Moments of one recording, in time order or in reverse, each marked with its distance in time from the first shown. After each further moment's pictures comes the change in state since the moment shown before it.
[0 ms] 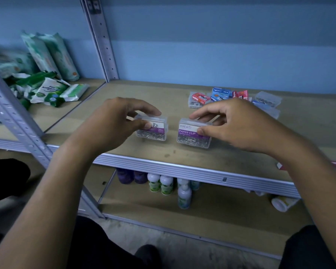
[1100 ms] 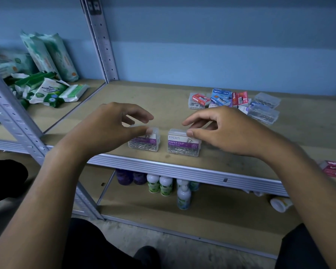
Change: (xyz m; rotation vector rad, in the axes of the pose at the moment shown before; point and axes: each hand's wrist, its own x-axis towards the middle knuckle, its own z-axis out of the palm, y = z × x) left_hand -0.007 -0.012 -0.007 -0.015 -0.067 -0.062; right_hand 0.006 -0.002 0.017 0.021 -0.049 0.018
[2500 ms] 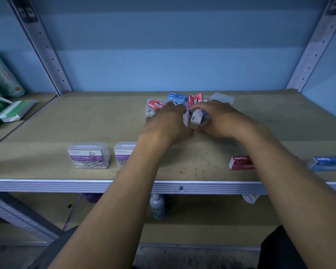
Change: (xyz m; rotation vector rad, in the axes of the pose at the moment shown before) left_hand 0.123 0.130 0.142 0.176 -0.087 -0.053; right_hand 0.007 0.094 -0.057 -0.355 0.016 0.387
